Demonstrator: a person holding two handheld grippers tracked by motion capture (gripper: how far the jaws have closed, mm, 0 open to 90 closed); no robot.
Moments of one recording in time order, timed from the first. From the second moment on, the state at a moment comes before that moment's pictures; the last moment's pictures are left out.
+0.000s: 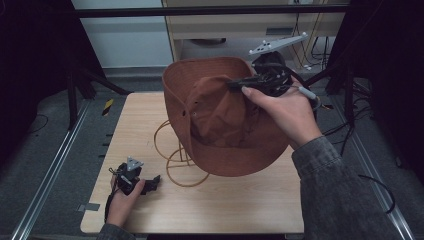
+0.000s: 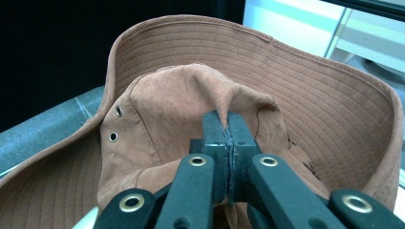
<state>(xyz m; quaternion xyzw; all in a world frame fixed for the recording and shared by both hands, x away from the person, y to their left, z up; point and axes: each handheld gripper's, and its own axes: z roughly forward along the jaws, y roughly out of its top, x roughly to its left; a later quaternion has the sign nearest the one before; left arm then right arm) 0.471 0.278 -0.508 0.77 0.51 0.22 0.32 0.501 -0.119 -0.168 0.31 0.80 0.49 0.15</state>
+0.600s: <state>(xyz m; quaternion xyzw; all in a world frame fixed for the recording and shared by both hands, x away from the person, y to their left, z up) 0.471 0.278 -0.508 0.77 0.51 0.22 0.32 0.498 -0.096 -0.172 0.29 0.80 0.50 0.15</state>
